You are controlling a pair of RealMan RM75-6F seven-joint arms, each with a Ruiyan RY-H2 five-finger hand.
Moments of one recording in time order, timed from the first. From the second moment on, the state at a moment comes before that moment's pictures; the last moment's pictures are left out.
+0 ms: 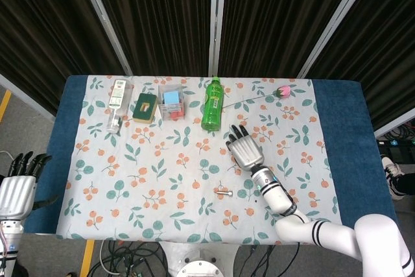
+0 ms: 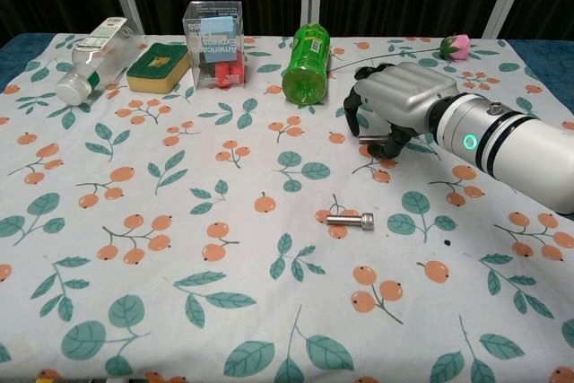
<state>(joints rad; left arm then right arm) -0.09 -1.23 -0.04 -1.48 1.47 1.48 0.05 0.81 -1.76 0.17 -1.23 -1.10 0.92 -0.63</state>
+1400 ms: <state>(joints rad) -0.09 -1.22 -0.04 -1.50 1.47 1.47 0.07 0.77 -1.67 0.26 -1.26 -1.06 0.88 -0.28</state>
